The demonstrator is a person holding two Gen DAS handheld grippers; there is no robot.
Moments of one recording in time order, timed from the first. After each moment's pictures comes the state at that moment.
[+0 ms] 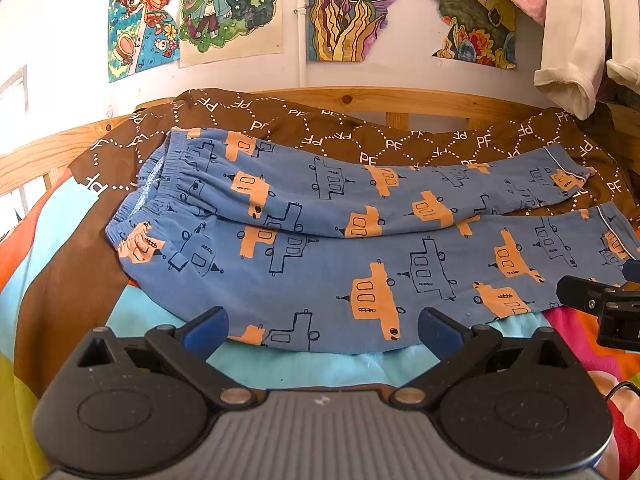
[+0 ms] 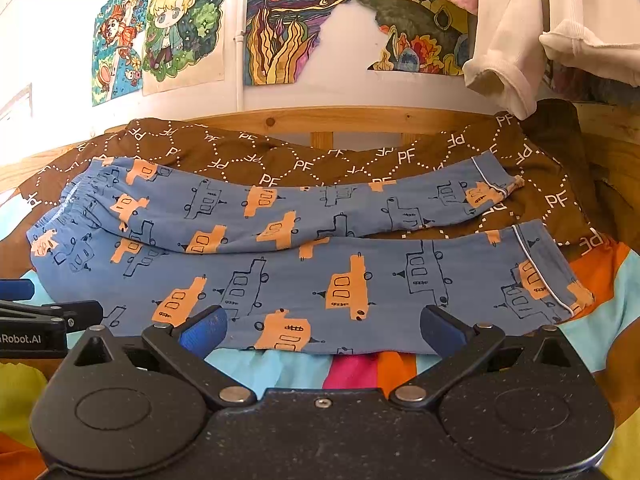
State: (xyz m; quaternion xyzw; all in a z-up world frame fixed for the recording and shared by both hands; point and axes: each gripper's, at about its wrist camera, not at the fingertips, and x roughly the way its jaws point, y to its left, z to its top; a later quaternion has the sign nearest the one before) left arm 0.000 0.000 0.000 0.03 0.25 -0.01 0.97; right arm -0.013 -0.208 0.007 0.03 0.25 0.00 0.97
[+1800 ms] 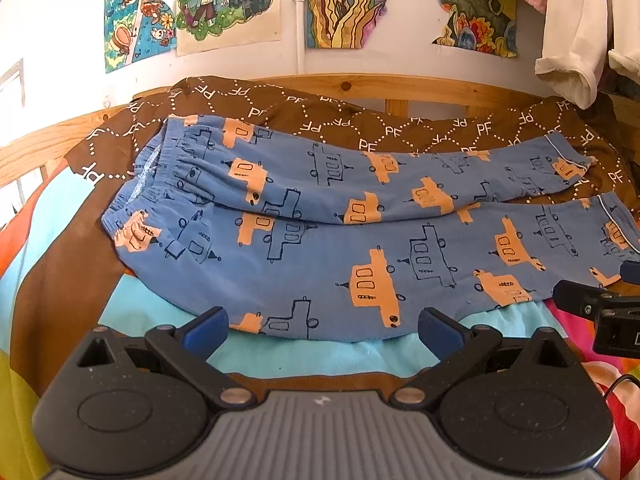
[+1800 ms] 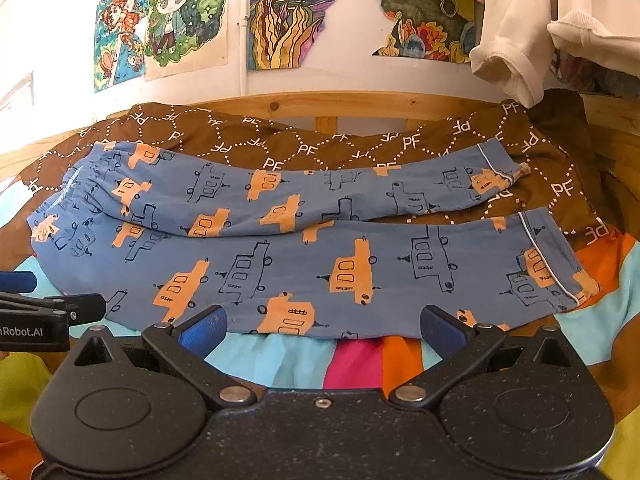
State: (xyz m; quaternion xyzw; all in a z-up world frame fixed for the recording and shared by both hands) left arm 0.003 -0.002 -0.006 0.03 0.28 -0.01 0.96; right arm -0.010 -0.204 0.003 0.03 0.27 0.01 0.96
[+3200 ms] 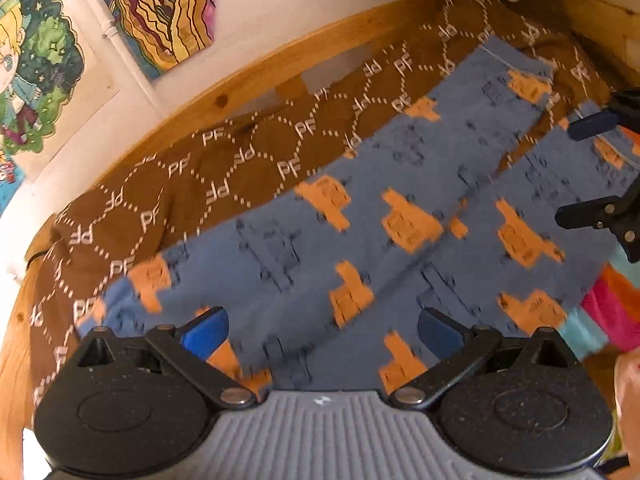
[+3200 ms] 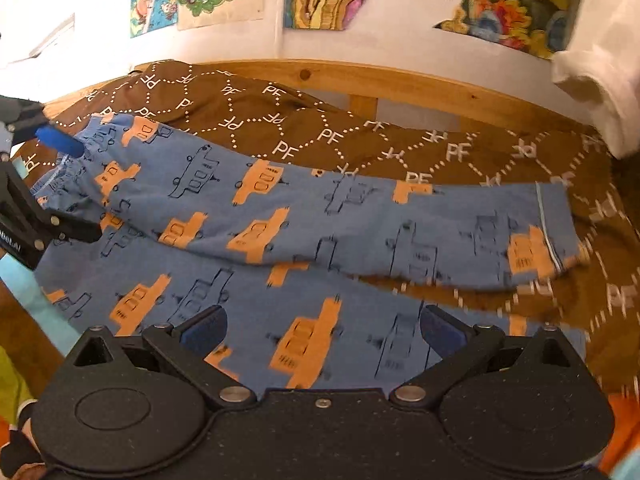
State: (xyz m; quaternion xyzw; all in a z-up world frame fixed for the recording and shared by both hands) left arm 0.162 -0.048 0.075 0.27 0.36 -0.14 0.88; right arm 0.126 -0.273 0.041 -0.05 0.35 0.13 0.93
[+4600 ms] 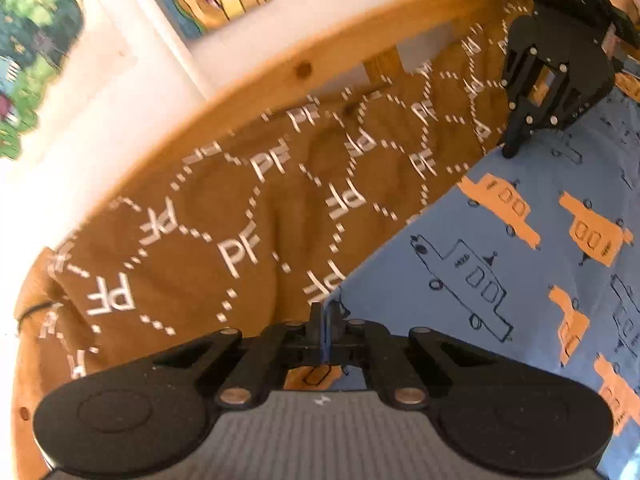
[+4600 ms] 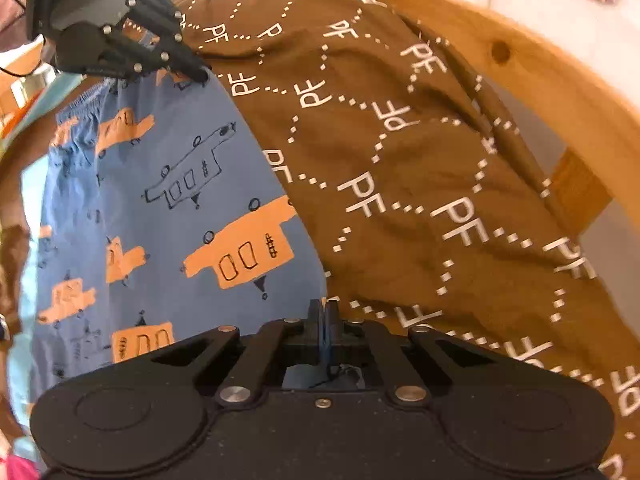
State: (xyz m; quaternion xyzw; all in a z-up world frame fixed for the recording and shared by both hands) left arm 0.321 0.055 0.081 0.31 0.39 -0.18 0.85; right arm 0.411 -0.223 0.013 -0.22 0.41 0.47 0.75
